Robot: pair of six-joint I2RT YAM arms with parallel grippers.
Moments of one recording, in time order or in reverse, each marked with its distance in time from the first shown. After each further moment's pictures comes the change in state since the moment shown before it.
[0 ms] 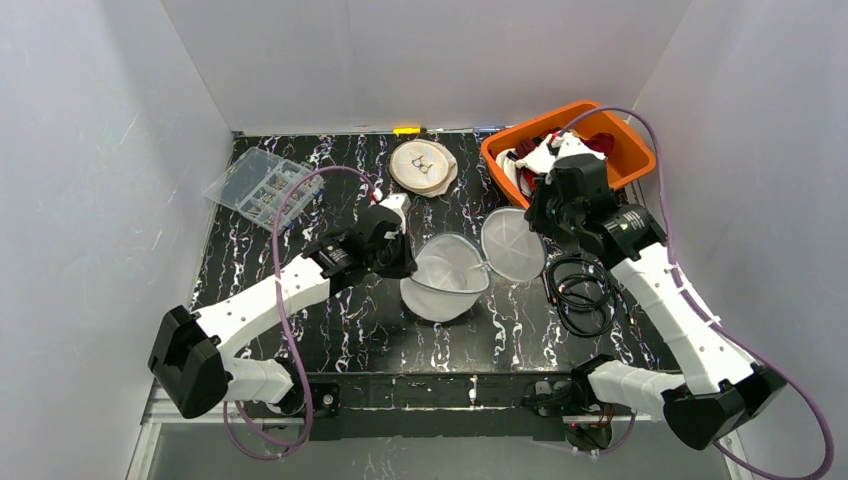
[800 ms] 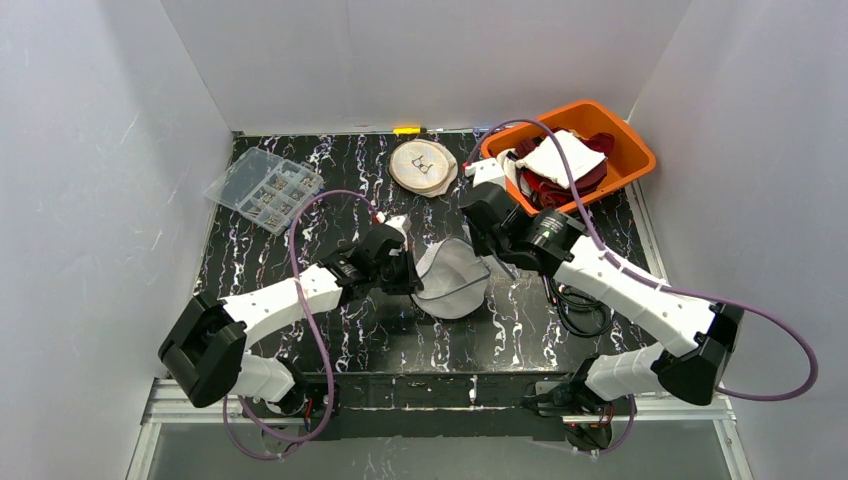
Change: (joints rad) left arm 0.001 0.075 -0.174 0.202 0.097 -0.126; right arm 0.434 0.216 0.106 -0.069 0.355 0.032
